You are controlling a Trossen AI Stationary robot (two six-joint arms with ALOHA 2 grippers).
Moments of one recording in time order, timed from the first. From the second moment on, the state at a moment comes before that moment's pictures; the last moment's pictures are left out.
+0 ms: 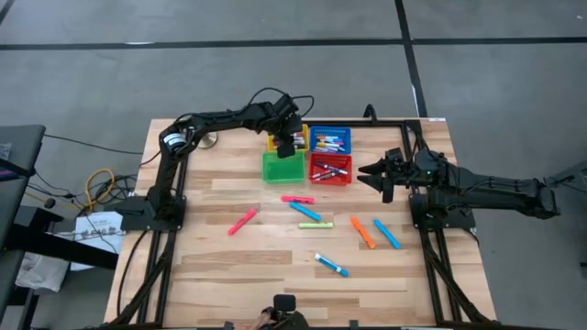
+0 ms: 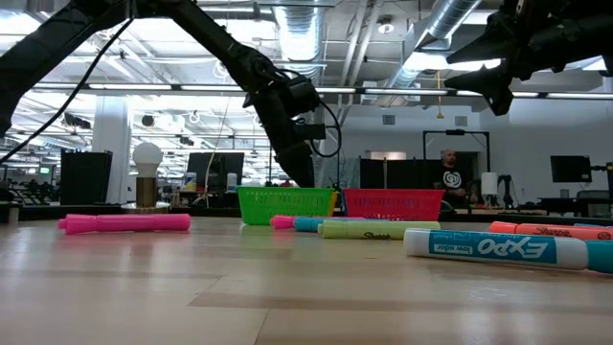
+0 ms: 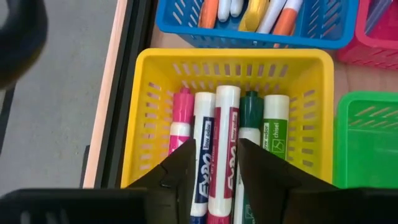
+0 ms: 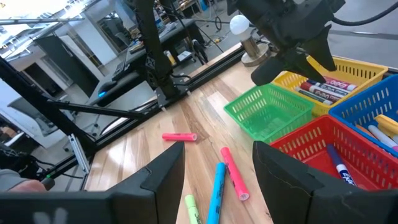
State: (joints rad) left arm 0.54 2.11 1.61 -0.52 0.01 0.53; right arm -0.23 0.50 0.36 -0.05 -0.10 0.44
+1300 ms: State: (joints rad) left arm 0.07 1.60 1.61 -0.55 0.03 -0.06; right arm -0.09 0.50 0.36 0.01 -0.12 0.52
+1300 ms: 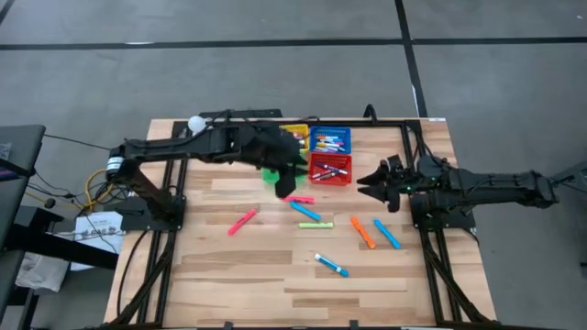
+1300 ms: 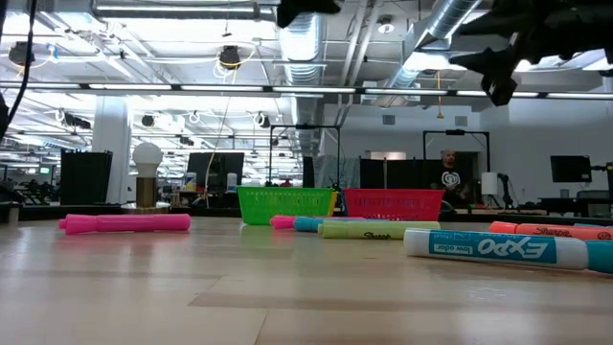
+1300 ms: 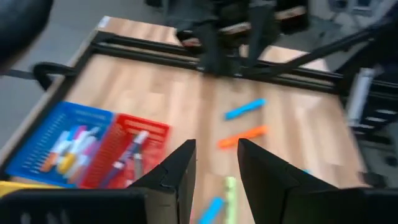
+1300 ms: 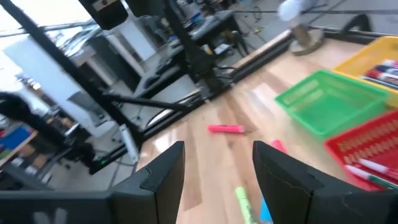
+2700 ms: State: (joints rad) left arm -0.28 0.72 0.49 -0.09 -0.23 -0.33; right arm 0.36 1.03 0.83 -0.30 -0.10 0.46
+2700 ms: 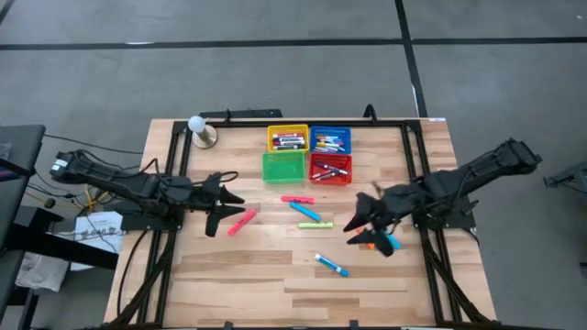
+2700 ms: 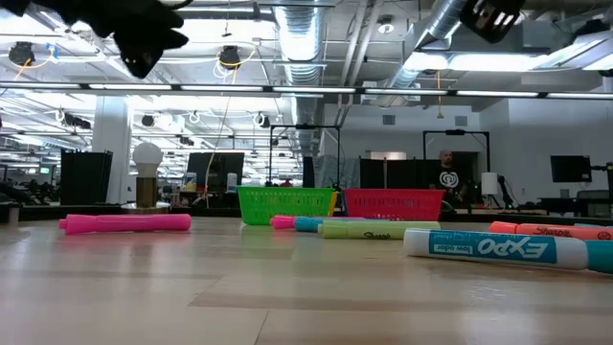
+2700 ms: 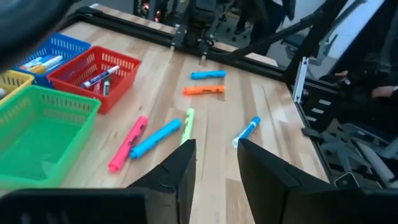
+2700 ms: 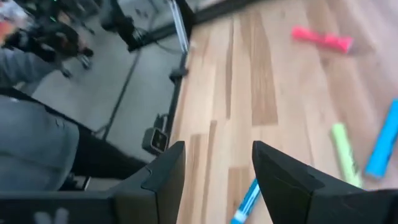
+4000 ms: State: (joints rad) left arm -0.29 0.54 0.33 -0.04 -0.03 -0.28; right arm 0.47 1.72 1.10 -0.54 -0.28 1.07
